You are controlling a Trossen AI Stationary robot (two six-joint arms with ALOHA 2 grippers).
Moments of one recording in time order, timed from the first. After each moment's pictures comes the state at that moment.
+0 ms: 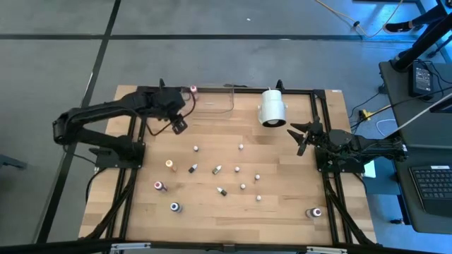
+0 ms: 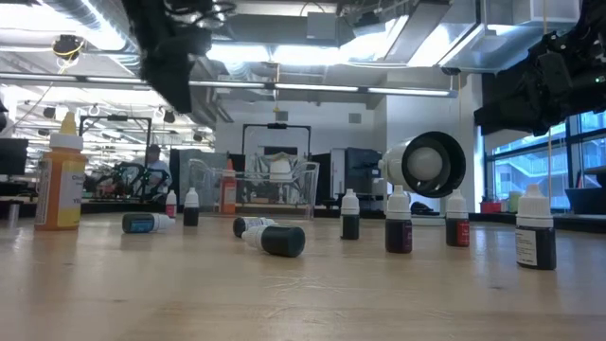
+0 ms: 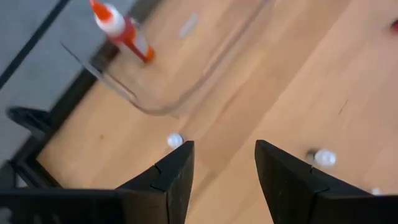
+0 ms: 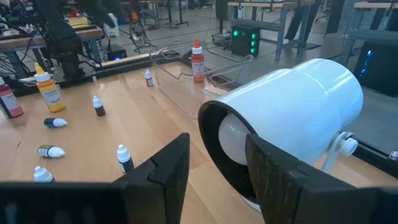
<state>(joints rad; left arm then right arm) 0.38 1.15 1.03 -0.97 -0.24 -0.22 0.04 0.01 0.11 -0.28 0.56 0.17</state>
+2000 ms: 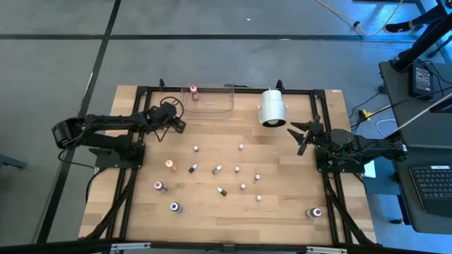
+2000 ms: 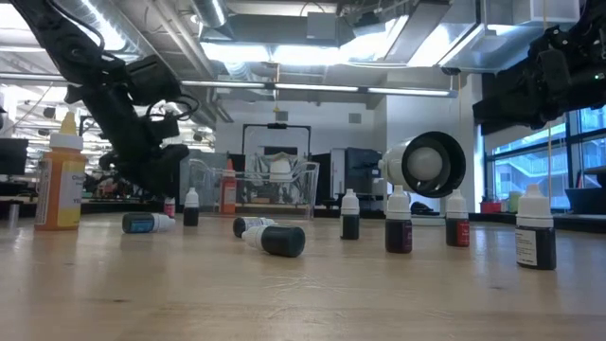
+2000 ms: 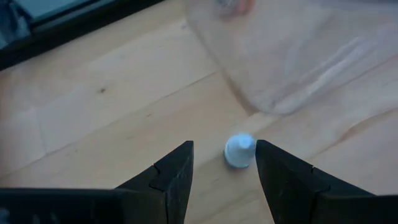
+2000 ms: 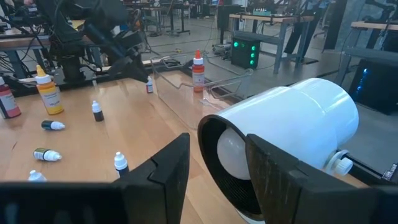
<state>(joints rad) 0.59 1.15 0.35 -0.08 -0.35 -0.38 0.04 0.01 0.11 -0.23 0.56 0.10</state>
